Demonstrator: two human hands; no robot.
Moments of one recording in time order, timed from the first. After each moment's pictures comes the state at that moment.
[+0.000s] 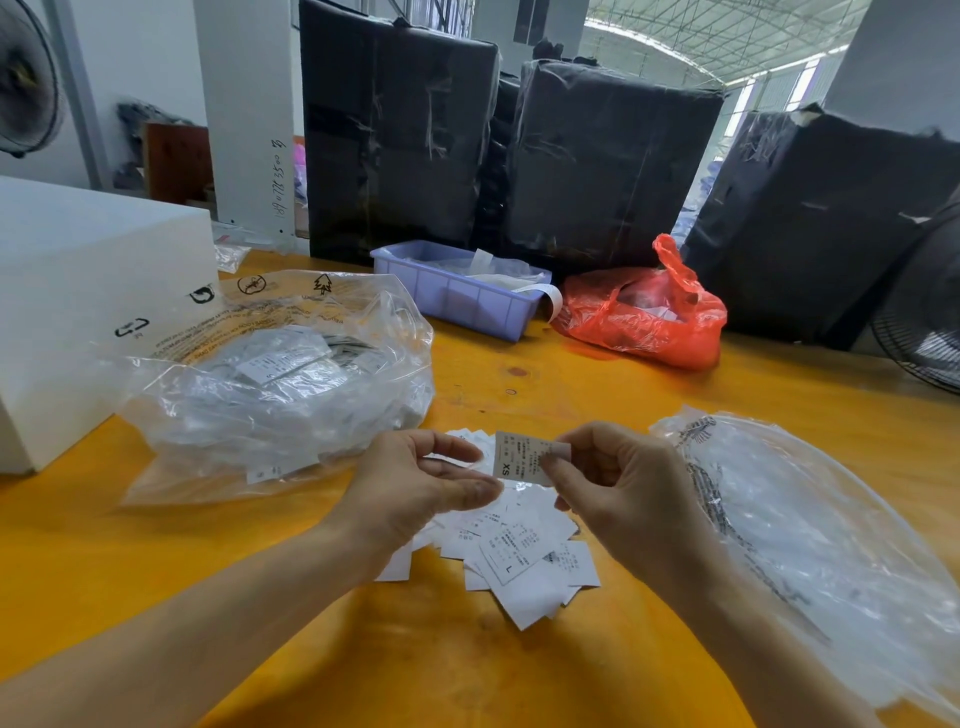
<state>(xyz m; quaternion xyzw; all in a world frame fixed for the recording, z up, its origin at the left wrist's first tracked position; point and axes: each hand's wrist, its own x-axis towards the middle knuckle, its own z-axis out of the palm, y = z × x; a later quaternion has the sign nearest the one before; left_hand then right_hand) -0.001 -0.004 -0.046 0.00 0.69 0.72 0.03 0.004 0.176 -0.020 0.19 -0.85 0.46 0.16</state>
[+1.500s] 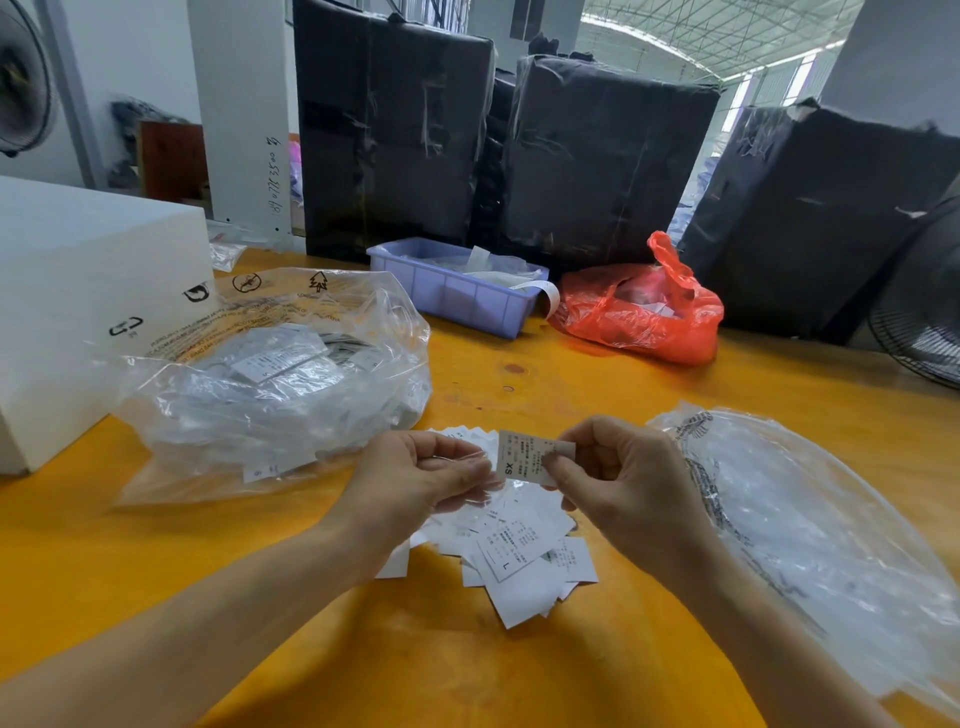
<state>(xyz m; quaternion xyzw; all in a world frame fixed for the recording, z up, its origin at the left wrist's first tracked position) 0.003 -0.001 -0.043 0.00 0.66 0.75 0.03 0.001 0.180 -0.019 0.18 -0.86 0.46 0.15</state>
